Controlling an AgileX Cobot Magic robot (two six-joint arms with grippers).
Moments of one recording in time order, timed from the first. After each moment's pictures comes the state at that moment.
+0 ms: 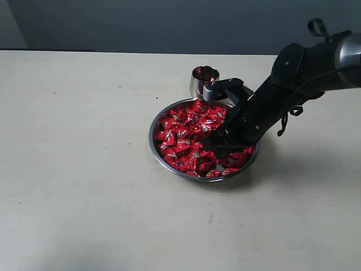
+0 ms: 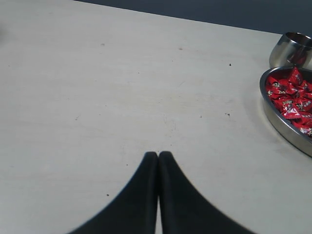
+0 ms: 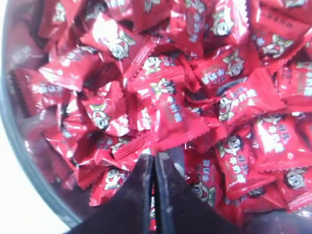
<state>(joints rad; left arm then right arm) 0.24 0.00 -0.02 -0.49 0.54 0.30 0.53 1.90 -1.08 0.59 0.66 -0.65</state>
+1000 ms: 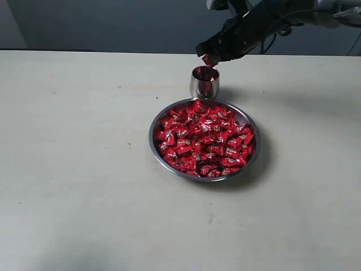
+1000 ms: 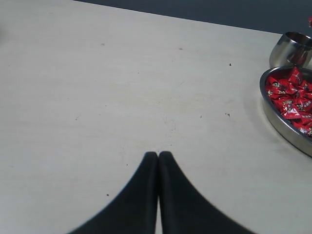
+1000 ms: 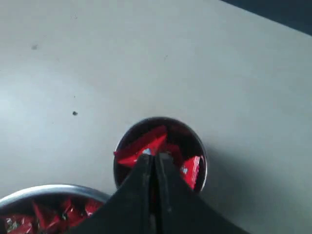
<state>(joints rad) 0.24 0.00 -0.02 -0.49 0.54 0.30 0.41 2.21 -1.79 0.52 0.66 -0.56</state>
